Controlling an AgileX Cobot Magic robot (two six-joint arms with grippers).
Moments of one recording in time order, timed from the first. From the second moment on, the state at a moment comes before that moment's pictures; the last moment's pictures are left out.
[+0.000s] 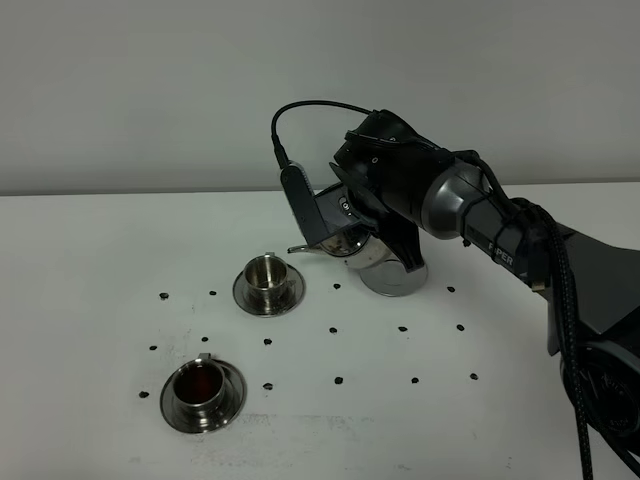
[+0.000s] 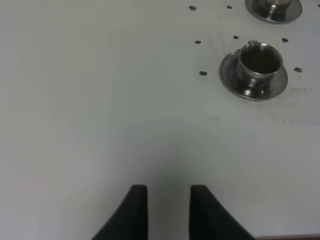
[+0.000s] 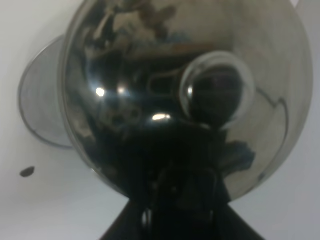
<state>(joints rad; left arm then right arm) 0.05 0.00 -0.45 -0.05 1.06 0.04 0.63 2.35 -2.12 -0.54 1.01 -1.10</state>
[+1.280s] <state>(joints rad) 0.05 0.00 -0.45 -0.05 1.06 0.04 0.66 2.35 -2.12 -0.64 1.01 -1.11</state>
